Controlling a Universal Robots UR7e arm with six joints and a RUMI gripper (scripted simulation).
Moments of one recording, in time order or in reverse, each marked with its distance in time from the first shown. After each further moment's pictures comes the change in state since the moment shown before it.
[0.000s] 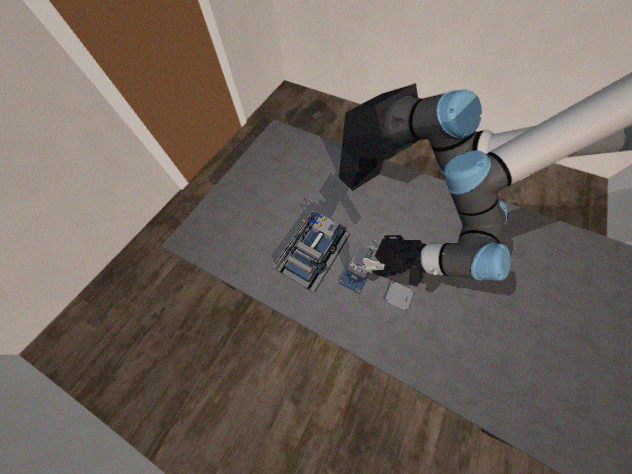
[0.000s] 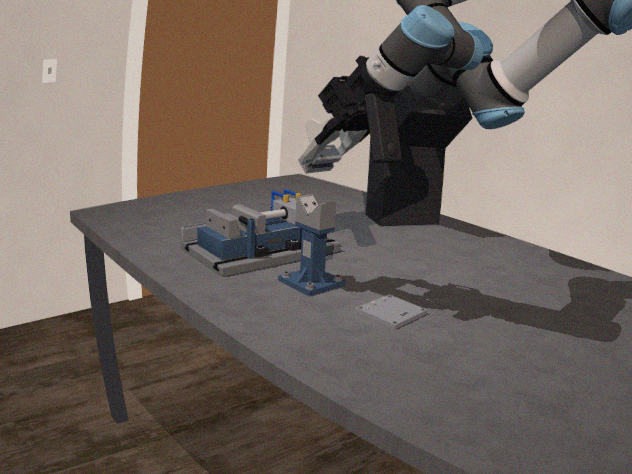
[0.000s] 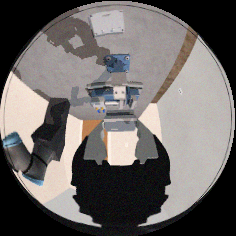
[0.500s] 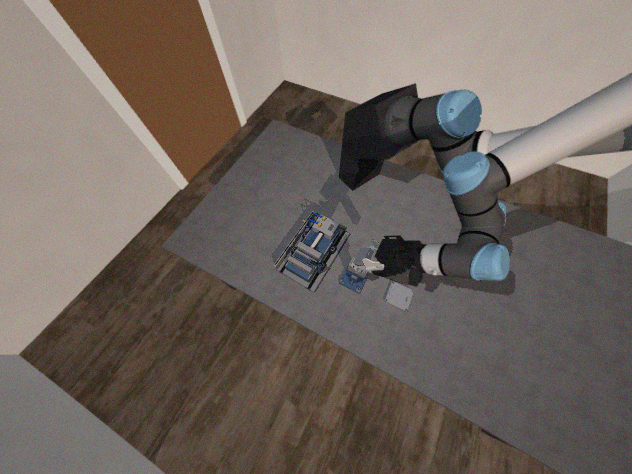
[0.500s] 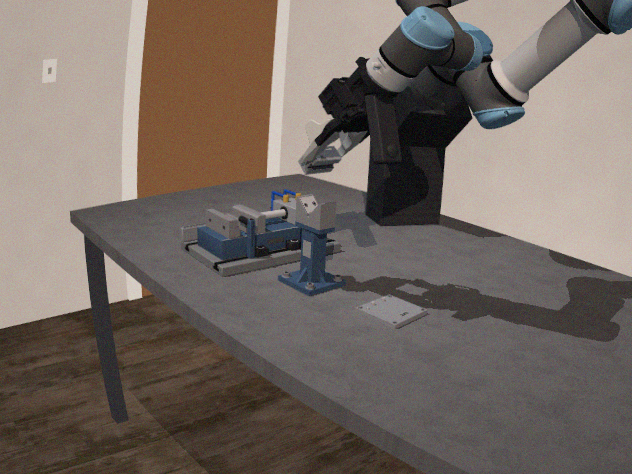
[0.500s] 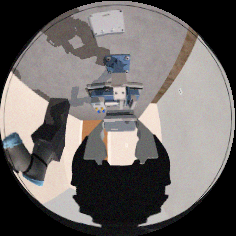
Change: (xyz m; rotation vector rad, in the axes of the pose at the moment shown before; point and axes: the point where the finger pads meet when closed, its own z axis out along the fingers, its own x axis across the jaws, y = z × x) arm 0.000 -0.002 0.002 0.000 0.000 0.000
